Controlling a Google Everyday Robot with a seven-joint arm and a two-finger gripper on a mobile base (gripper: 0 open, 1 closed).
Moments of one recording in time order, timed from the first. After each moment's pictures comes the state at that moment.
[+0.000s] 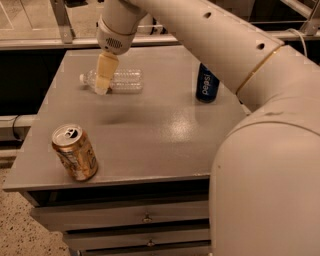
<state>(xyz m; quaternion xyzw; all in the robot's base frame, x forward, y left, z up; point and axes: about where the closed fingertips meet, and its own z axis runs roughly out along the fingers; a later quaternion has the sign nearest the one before) 0.671 0.126 0.926 -0.68 0.69 0.05 0.26</state>
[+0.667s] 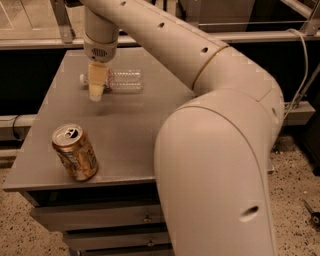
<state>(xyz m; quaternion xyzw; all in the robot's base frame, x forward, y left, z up) 0.699 0.163 0.883 -0.71 0.67 0.02 0.20</state>
